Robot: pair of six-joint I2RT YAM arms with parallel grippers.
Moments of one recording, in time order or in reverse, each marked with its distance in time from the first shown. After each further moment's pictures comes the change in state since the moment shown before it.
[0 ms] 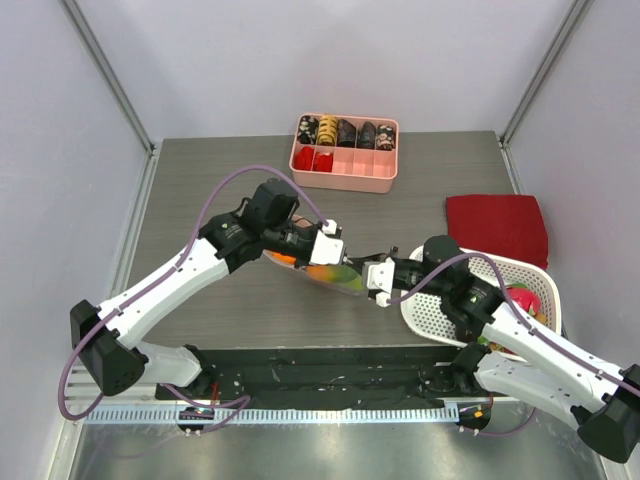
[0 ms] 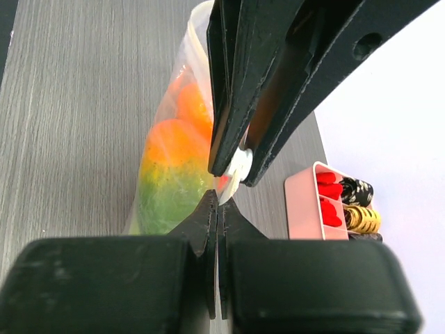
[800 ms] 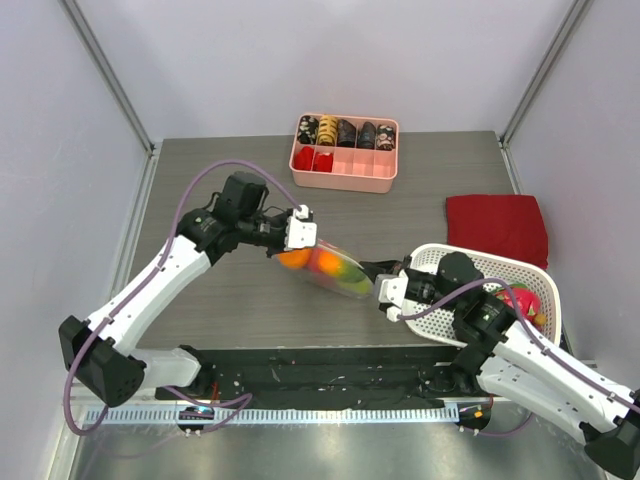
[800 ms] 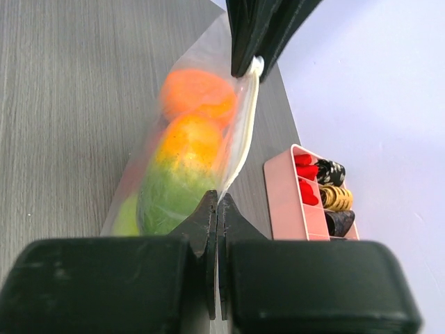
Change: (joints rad) left arm 0.177 -0.051 -0.039 -0.095 -0.047 0.069; right arm -0.002 -0.161 -0.111 0.007 0.081 -0.026
